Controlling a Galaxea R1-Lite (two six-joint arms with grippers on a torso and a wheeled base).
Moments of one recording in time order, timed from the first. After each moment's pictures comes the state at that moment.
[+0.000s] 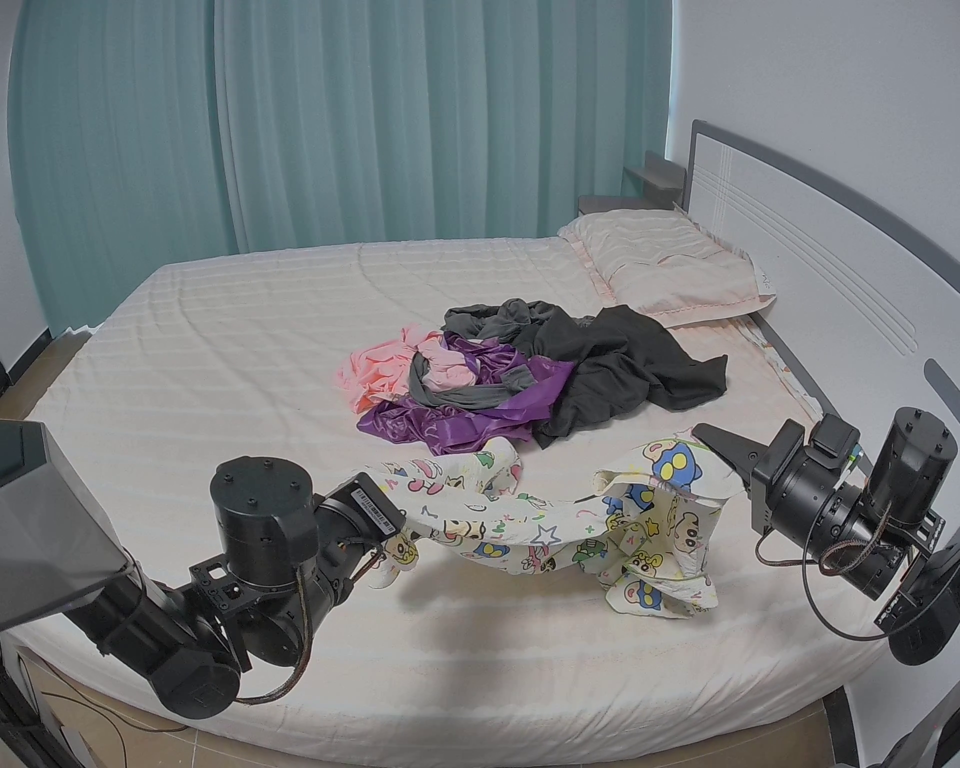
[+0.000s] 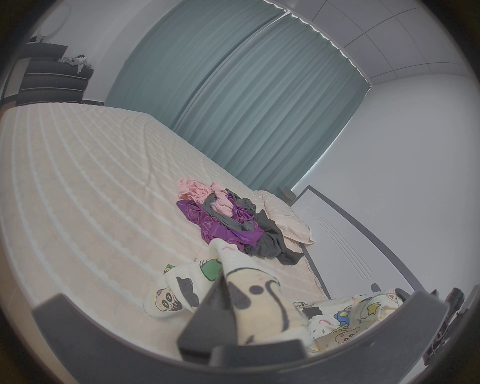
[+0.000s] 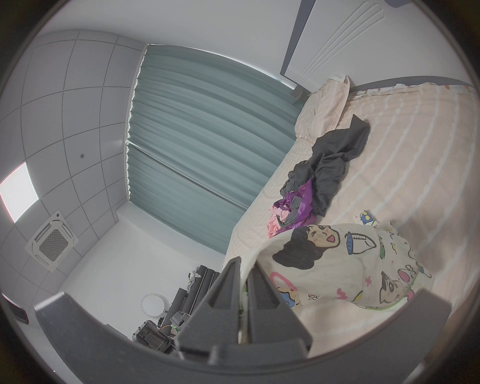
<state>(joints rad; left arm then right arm) -0.66 1.90 -0.49 -1.19 0.47 -0.78 0.47 1.68 -0.33 -1.34 0.08 1.01</state>
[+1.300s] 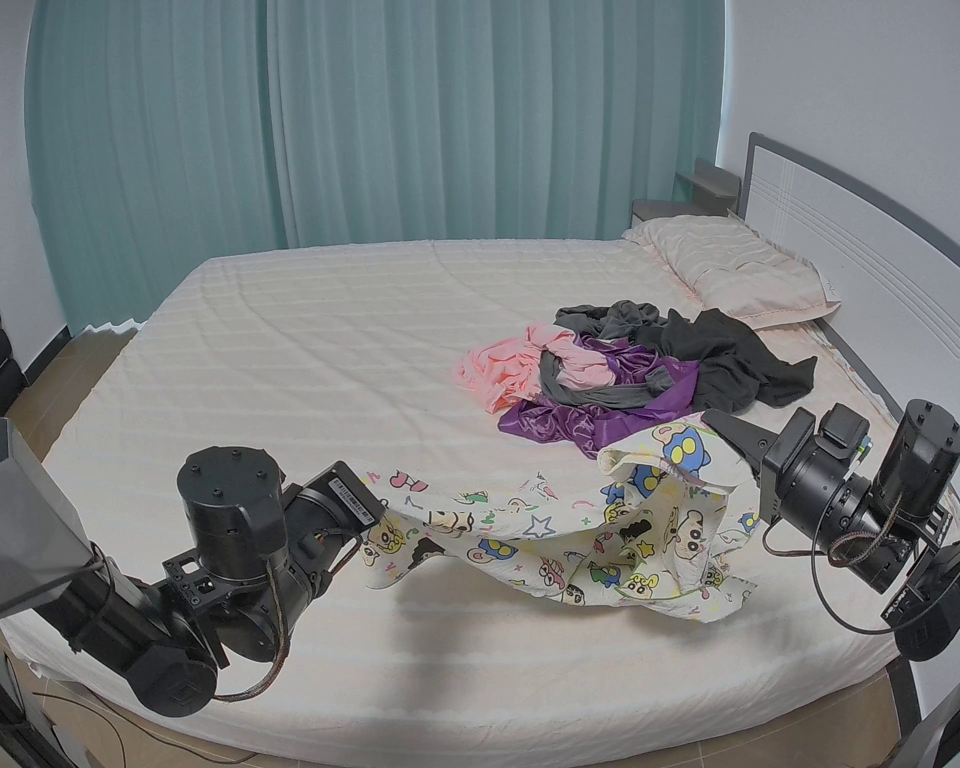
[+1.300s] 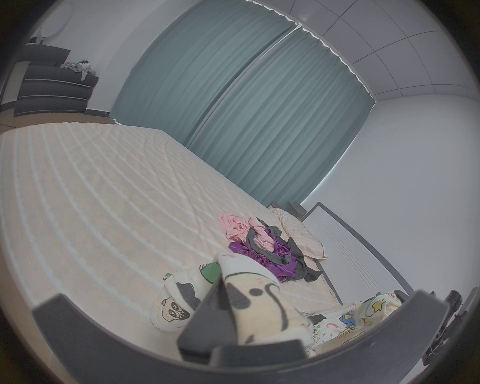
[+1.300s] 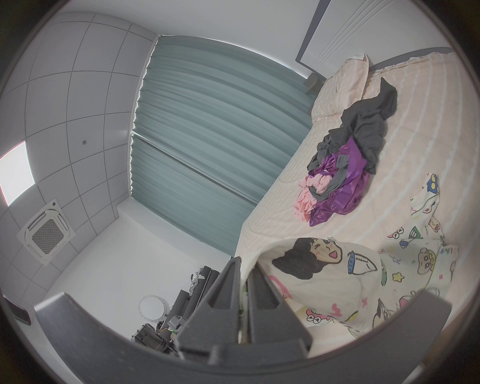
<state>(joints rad) -0.64 1.84 -0.46 -1.20 0.47 -0.76 0.46 1.65 -0.34 -1.35 0.08 1.00</state>
